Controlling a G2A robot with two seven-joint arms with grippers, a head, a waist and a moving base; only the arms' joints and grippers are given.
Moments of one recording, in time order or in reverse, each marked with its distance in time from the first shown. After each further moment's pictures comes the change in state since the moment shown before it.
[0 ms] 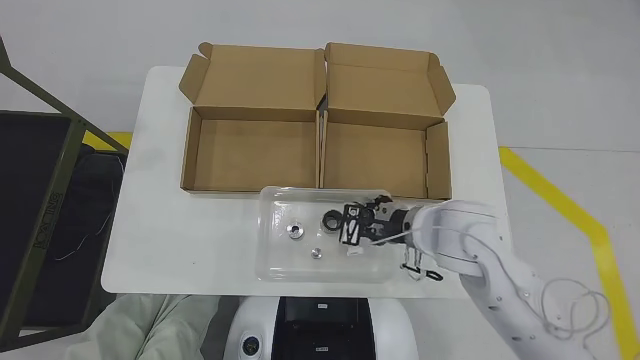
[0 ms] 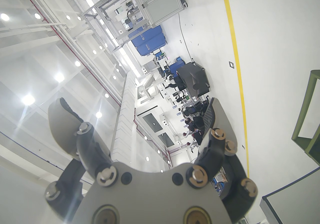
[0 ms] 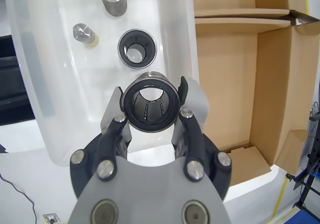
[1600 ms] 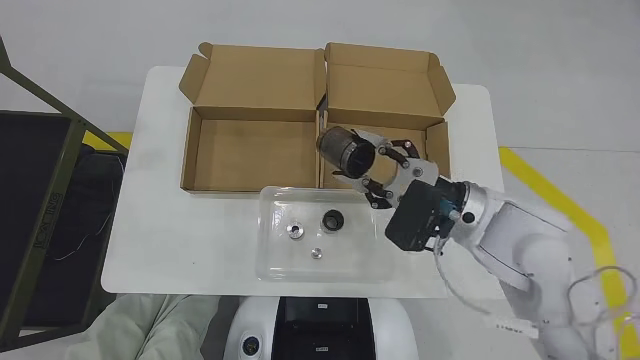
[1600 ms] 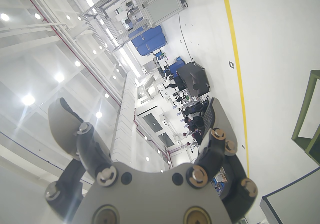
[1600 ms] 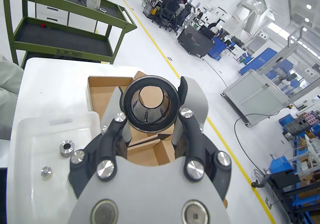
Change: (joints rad) left arm 0.000 0.000 0.000 0.000 0.000 0.000 0.000; right arm -0.039 0.017 0.195 -0.223 -0.128 0.165 -0.864
